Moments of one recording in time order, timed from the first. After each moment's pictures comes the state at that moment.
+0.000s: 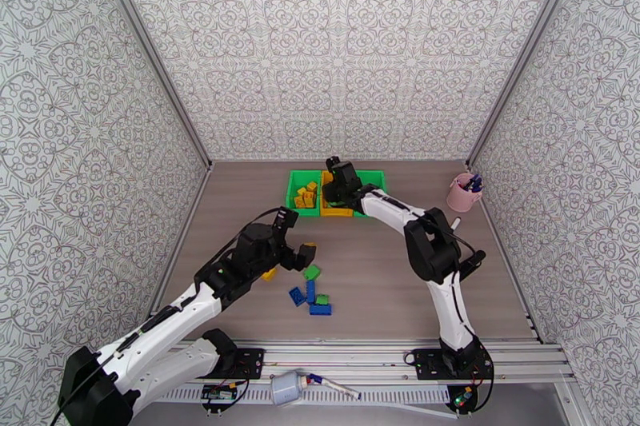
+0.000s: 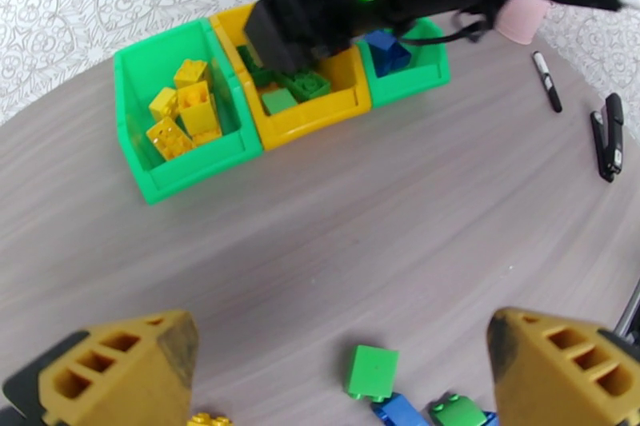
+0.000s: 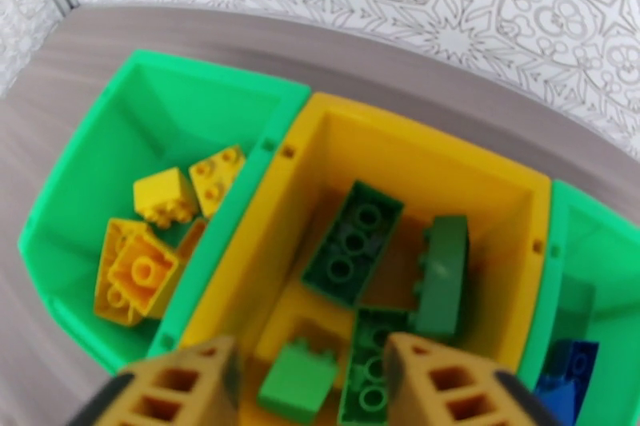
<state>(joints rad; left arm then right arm) -0.60 0.97 0.67 -0.23 0.01 -0.13 0.58 2.14 1.68 -0.21 0.10 0.17</state>
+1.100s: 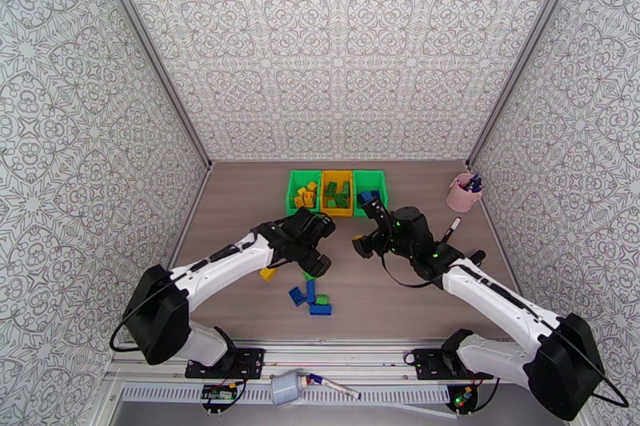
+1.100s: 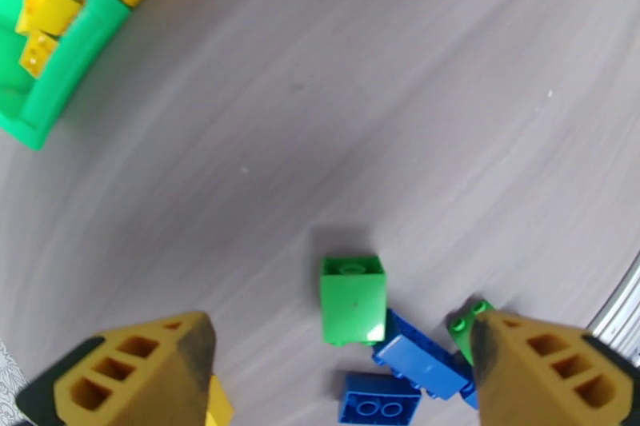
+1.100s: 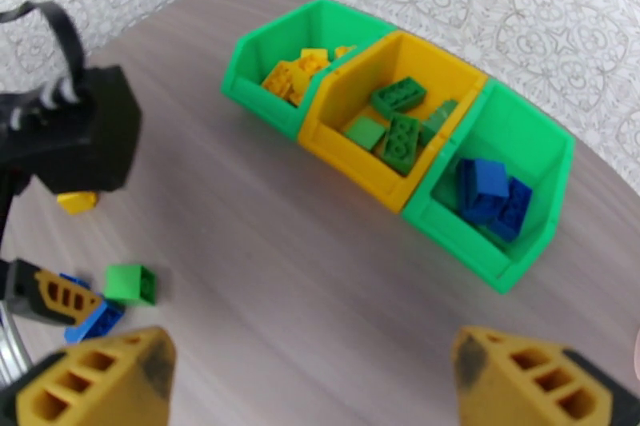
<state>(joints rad) -0.73 1.55 1.10 -0.73 0.03 0.03 0.58 1.15 0.77 -0.17 -0.12 -0.05</state>
